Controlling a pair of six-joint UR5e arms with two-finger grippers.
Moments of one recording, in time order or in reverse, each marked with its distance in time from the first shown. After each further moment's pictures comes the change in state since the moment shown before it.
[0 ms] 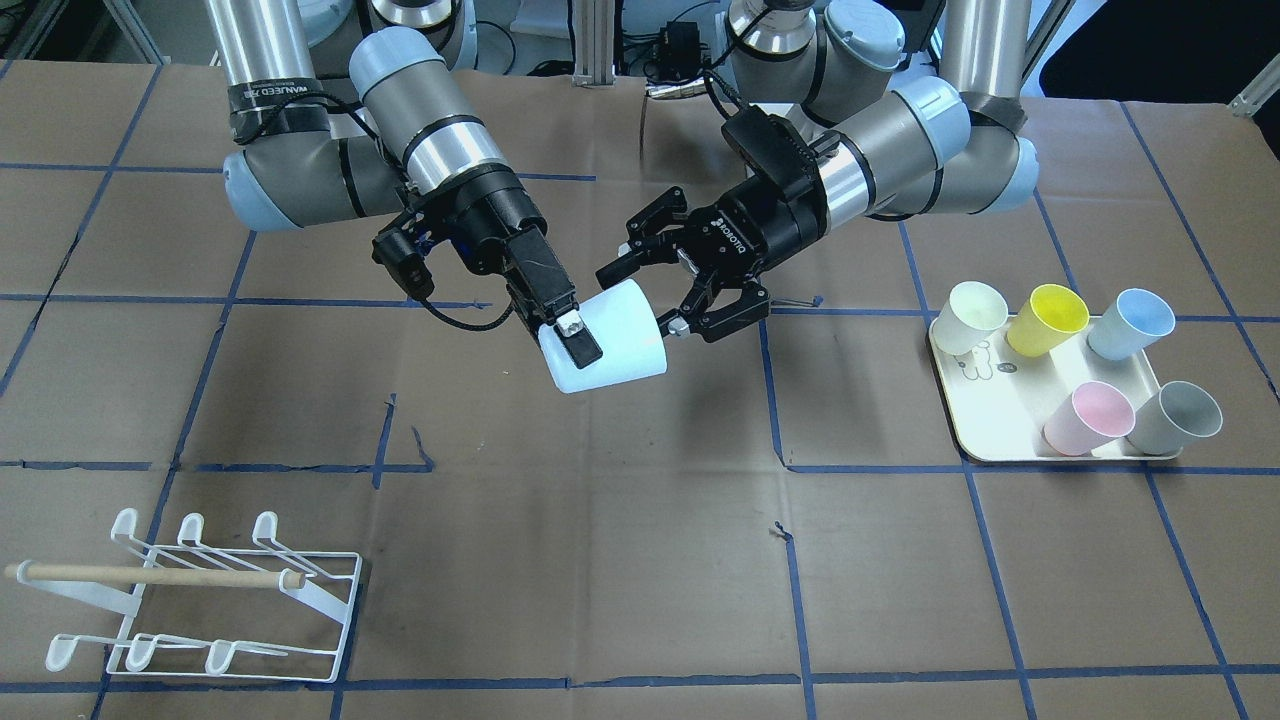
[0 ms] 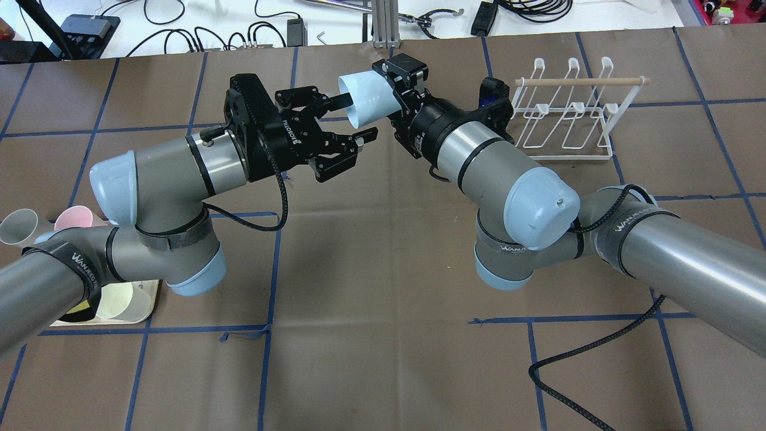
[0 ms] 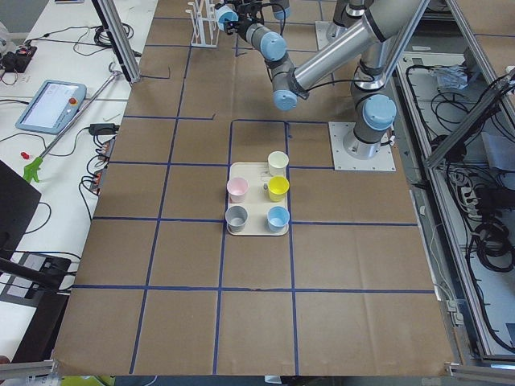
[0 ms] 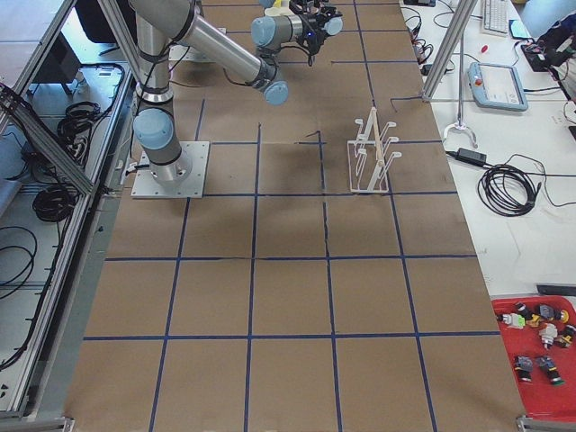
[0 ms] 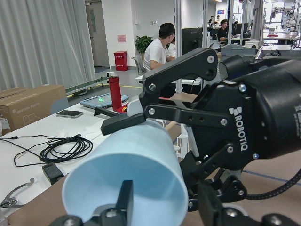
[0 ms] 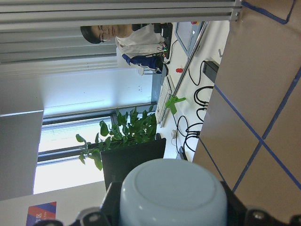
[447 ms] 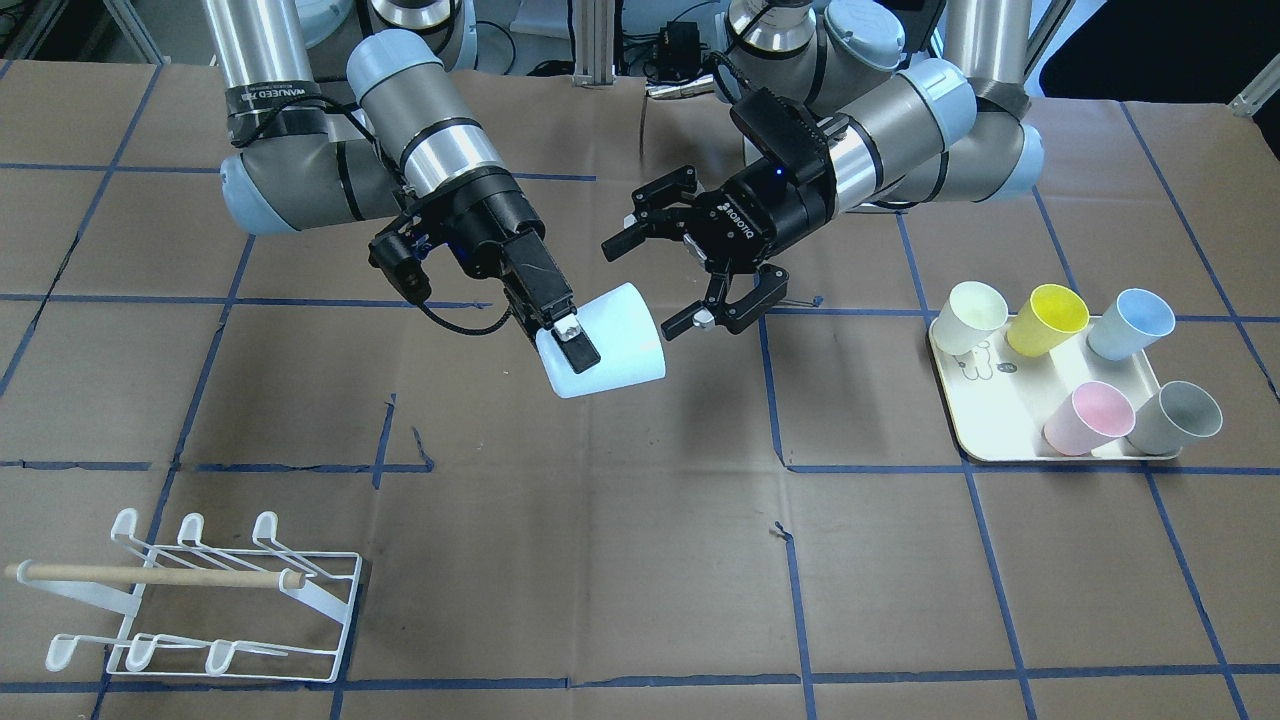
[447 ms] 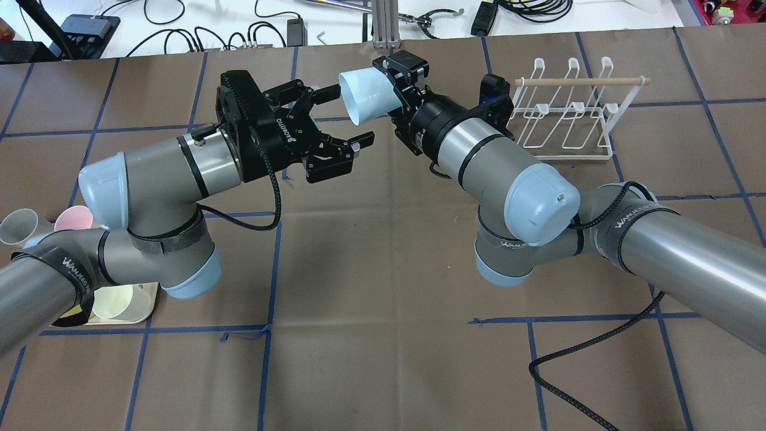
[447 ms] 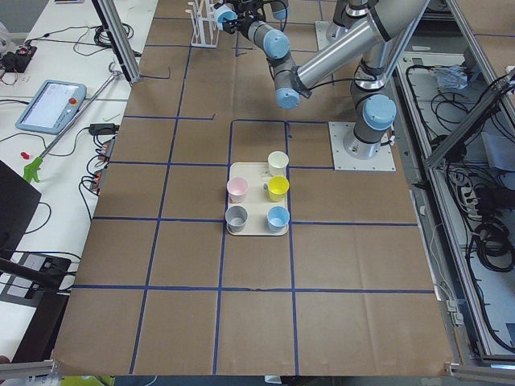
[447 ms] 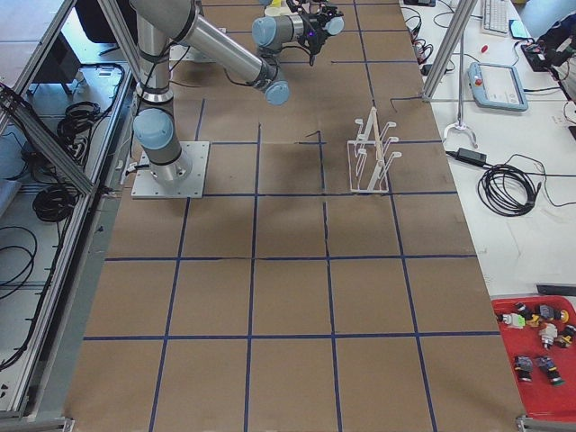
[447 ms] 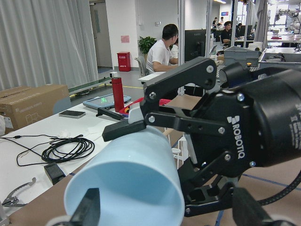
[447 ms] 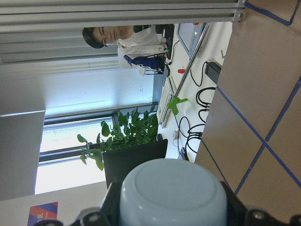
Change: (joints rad) left arm 0.013 0.037 -0.013 0.000 0.021 -0.062; right arm -0.008 0.007 -0.022 0.000 0.002 0.000
